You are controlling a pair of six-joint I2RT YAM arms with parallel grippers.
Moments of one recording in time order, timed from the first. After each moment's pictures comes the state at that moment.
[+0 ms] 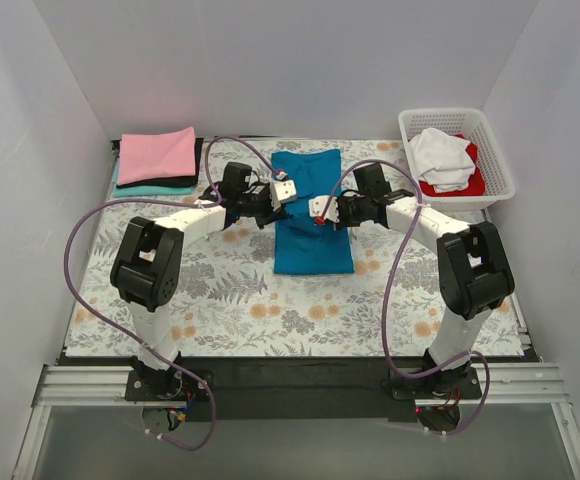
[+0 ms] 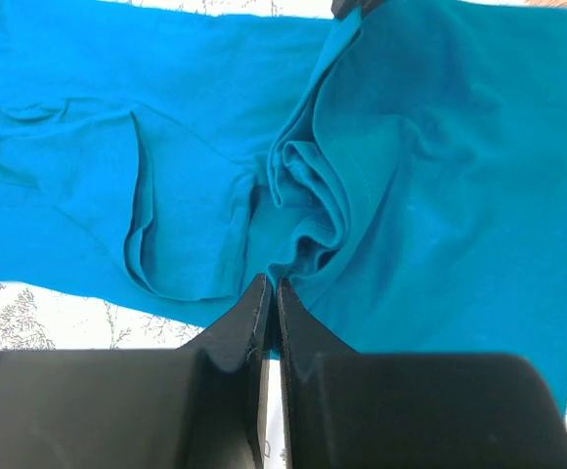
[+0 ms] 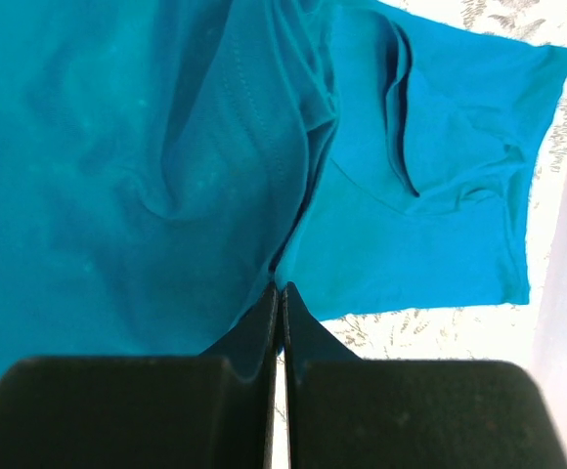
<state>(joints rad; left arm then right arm) -0.40 1.90 1.25 -0.04 0.70 0.70 0.42 1.77 1.22 -0.32 -0.52 -1.29</state>
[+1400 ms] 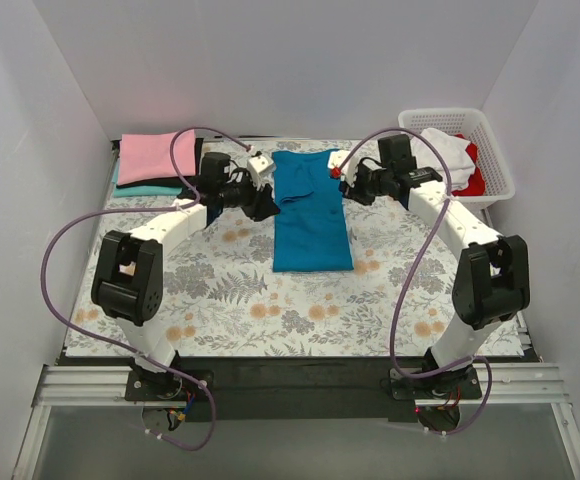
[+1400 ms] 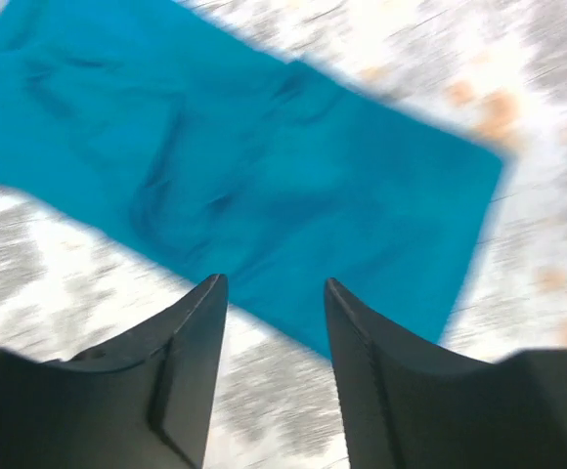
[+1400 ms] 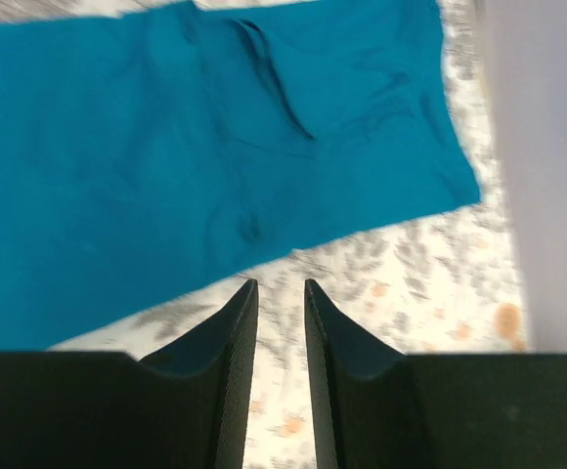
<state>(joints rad) -0.31 1.78 1.22 -0.04 0.69 0.35 0.32 1.70 1.39 -0.42 -0.54 -0.97</state>
